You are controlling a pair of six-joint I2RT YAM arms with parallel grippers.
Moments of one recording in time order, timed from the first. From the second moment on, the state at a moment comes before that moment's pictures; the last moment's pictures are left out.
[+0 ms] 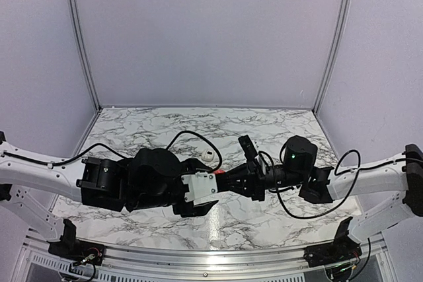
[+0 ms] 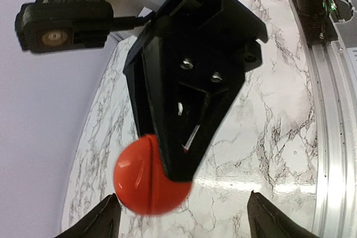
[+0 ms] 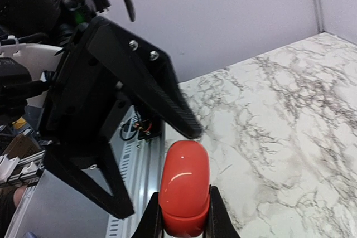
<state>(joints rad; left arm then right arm) -1.41 1.40 1.04 -0.18 -0.35 0.46 0.92 1.30 0.54 0.67 -0.70 0.32</state>
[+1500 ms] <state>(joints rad) -1.14 1.16 0.78 0.06 -0.47 -0.01 0.54 2.04 1.06 0.30 -0.55 0.31</state>
